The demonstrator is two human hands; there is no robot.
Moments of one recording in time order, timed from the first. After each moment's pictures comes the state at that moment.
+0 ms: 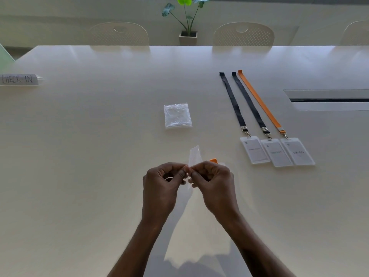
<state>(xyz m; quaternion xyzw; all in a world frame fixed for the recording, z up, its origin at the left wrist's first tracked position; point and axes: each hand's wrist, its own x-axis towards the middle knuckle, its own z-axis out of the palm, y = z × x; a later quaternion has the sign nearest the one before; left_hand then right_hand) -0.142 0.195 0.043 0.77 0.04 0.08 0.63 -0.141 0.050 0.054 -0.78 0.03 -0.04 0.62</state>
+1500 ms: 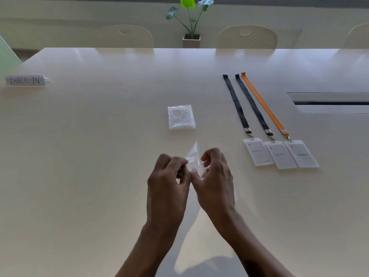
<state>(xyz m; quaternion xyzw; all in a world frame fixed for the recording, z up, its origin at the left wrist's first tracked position) -0.159 0.183 0.081 0.88 -0.01 0.24 0.41 -0.141 0.071 0.071 -0.90 0.05 -0.12 0.42</state>
